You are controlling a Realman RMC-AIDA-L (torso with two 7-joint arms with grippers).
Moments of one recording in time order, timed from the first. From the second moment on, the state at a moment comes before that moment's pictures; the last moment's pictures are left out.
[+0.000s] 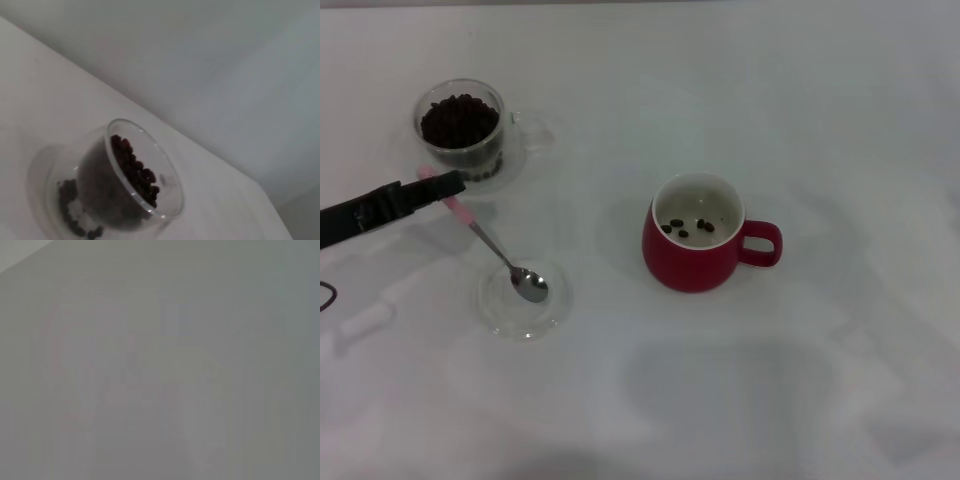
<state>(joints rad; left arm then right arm) -0.32 -2.07 0.87 0.69 1.76 1.38 -2.03 0.09 1.99 -1.22 -0.04 -0.42 -2.04 0.57</state>
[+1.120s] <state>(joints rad) -0.40 -2.07 0.88 0.51 1.79 1.30 -1.98 0.12 1.99 -1.22 -0.05 -0.42 -2.02 0.56</state>
